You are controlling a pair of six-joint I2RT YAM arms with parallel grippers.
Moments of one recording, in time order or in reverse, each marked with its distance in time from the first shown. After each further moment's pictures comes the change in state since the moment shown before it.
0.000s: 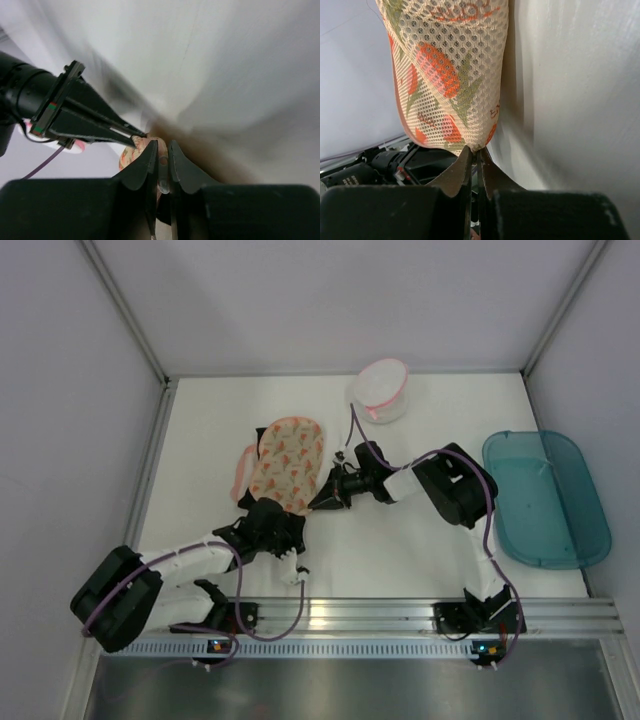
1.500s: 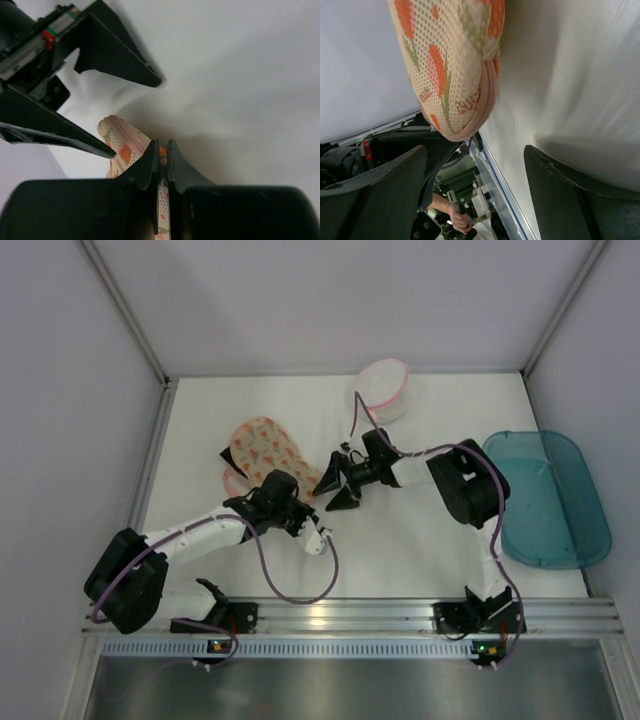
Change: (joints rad) left arm 0.000 0.082 0.293 -0.285 0.016 -0.473; right arm -0.079 -0.055 0.089 -0.321 -0.082 -0.237
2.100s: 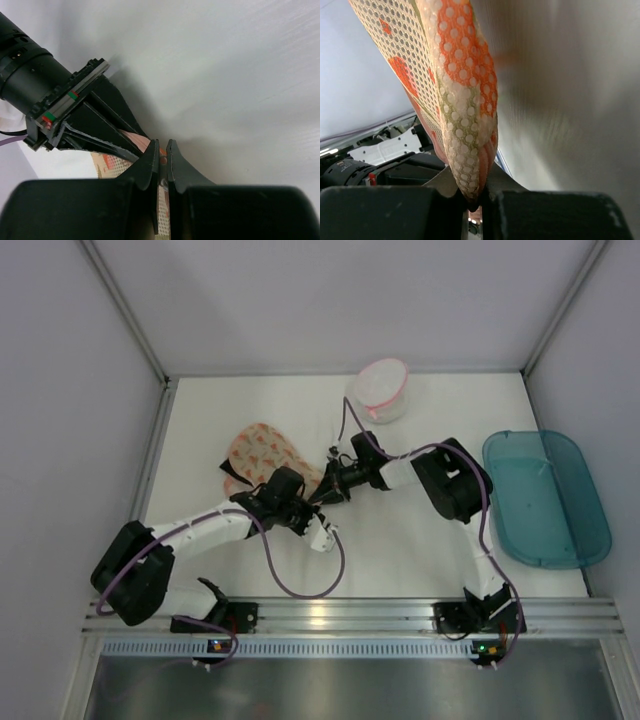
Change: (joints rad) left arm -0.021 0.067 0.068 -0.010 0.074 -0.087; right arm 0.047 0.115 0.070 0.126 -0.052 0.137
